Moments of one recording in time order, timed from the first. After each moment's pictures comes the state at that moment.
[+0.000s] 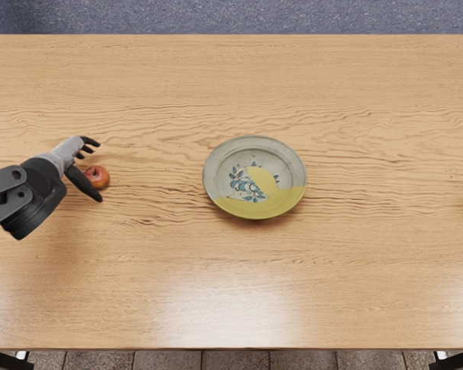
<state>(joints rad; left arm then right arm) -0.86 0.60 -0.31 -1.29 1.06 0.30 0.61 -0.08 0.00 -0.11 0.21 -0.05 0.10 -0.28</state>
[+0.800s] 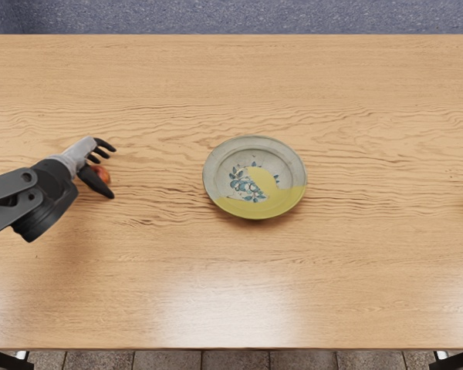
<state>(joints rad) -0.87 0.58 -0.31 -1.32 1.06 0.31 0.61 -0.08 0.00 -0.11 0.21 -0.05 0.10 -0.28</state>
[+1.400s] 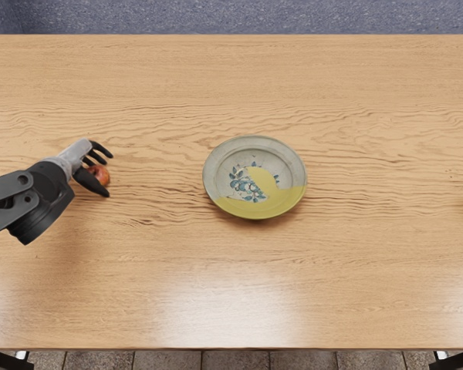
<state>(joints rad) -0.86 0.59 -0.31 -1.32 1.06 0.32 0.61 -0.08 0.00 -0.11 0.21 -0.05 0.10 -0.28</state>
